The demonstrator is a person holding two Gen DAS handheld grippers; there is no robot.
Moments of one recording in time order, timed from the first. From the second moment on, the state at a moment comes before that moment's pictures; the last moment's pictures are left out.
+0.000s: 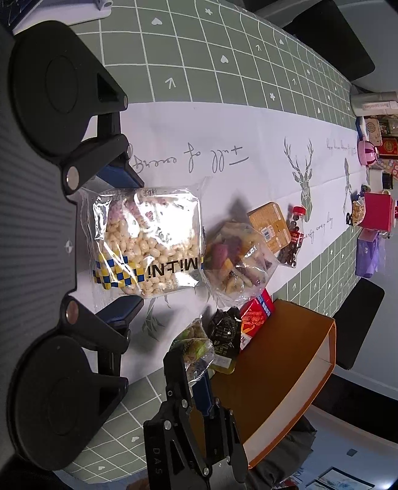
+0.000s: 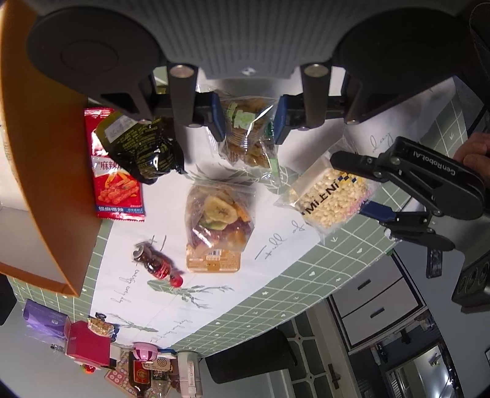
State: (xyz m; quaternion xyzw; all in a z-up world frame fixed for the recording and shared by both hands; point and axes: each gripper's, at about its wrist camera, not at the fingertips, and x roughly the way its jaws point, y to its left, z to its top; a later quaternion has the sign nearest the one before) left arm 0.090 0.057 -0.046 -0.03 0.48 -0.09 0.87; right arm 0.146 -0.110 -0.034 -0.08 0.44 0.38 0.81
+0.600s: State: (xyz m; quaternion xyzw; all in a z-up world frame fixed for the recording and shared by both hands) left arm 0.099 0.020 0.014 -0.02 0.44 -0.11 0.89; right arm 0.148 -0.146 0.028 -0.04 0.39 0.38 0.84
